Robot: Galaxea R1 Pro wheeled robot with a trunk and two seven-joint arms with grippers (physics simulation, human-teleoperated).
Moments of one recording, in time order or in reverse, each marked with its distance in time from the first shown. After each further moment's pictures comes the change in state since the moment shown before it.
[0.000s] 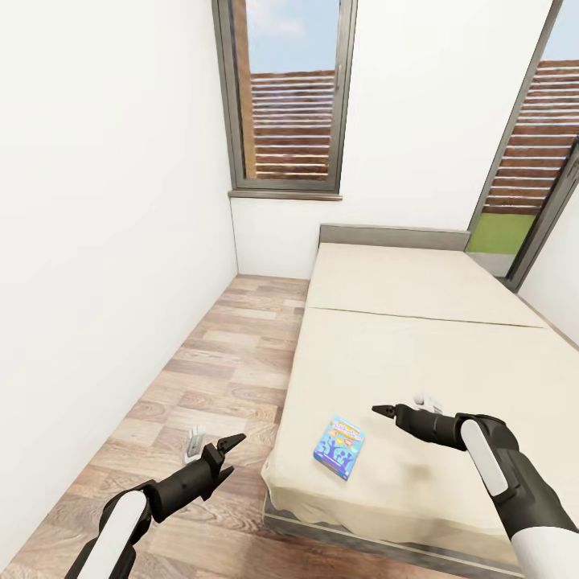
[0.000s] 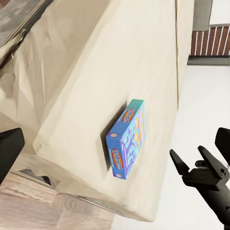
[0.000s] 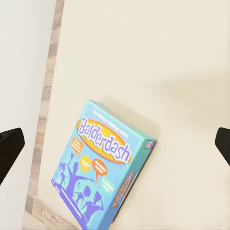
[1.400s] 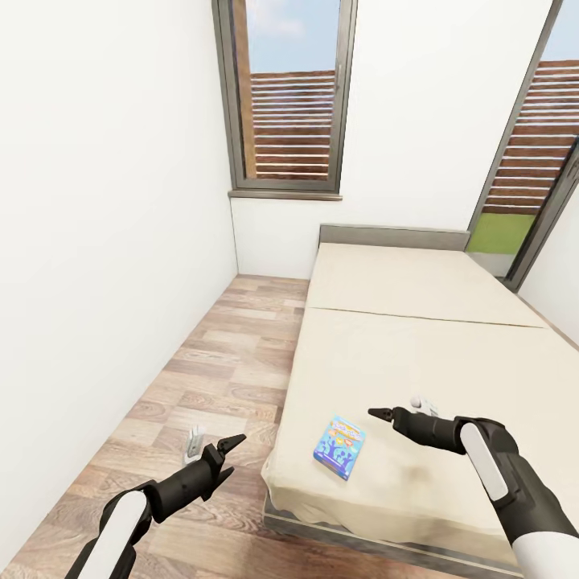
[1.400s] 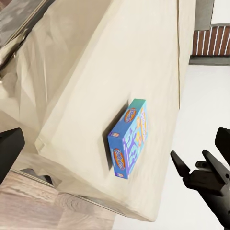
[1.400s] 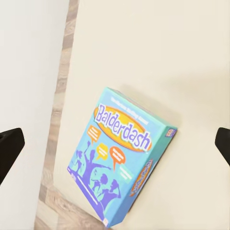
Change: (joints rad) left arm 0.000 0.000 -0.001 0.002 -0.003 0.000 0.003; right arm 0.015 0.001 0.005 -0.007 0.000 0.019 0.066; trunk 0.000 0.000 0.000
